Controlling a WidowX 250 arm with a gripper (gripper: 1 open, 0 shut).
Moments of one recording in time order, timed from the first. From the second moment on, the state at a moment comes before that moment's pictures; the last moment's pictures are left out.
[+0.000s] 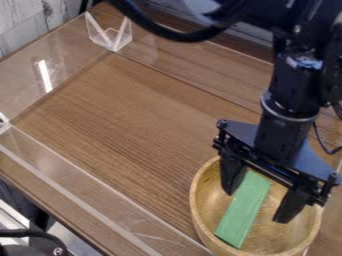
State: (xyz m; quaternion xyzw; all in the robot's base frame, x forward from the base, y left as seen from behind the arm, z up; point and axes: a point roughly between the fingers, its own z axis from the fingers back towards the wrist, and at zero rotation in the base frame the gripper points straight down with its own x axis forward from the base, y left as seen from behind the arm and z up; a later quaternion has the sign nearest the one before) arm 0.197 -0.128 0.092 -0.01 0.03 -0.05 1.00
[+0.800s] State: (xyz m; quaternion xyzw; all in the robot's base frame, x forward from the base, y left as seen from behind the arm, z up) arm 0.197 -0.133 0.074 -0.03 0.01 -0.05 1.00
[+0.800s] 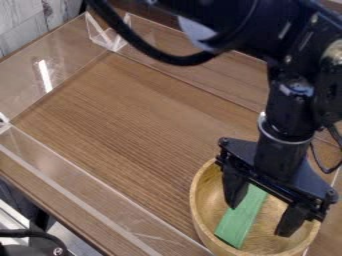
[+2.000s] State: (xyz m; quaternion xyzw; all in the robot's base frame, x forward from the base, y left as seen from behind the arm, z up) arm 0.202 -0.134 0.049 -0.04 -0.01 -0.07 1.00
